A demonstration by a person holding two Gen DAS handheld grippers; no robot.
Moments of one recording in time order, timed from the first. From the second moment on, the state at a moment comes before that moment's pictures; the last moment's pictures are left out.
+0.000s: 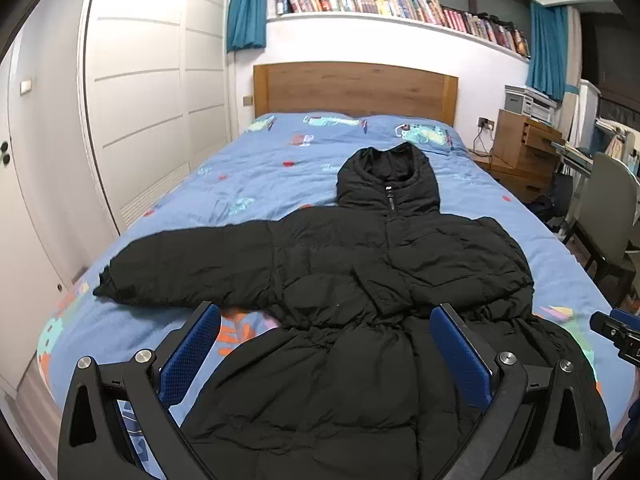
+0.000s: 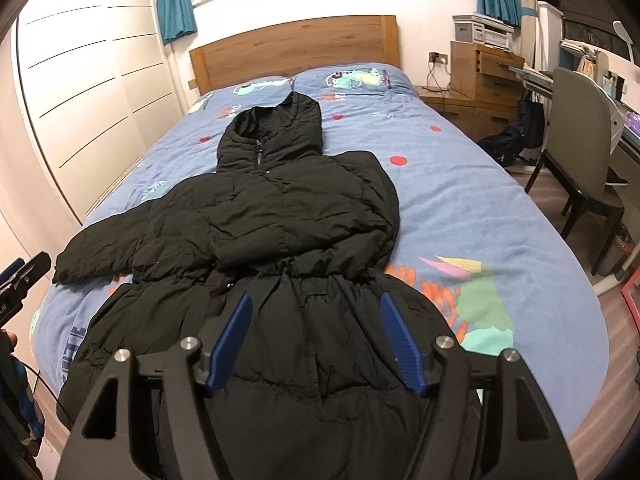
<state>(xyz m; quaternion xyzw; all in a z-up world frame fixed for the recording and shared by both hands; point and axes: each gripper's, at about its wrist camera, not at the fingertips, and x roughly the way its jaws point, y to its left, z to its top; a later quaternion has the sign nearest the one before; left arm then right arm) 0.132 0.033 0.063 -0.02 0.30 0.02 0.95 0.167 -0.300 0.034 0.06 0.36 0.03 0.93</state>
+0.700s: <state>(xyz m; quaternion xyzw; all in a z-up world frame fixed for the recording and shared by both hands) 0.186 0.125 0.017 -0.09 0.35 0.03 0.93 0.200 -0.260 0.017 0.02 0.39 0.01 0.92</state>
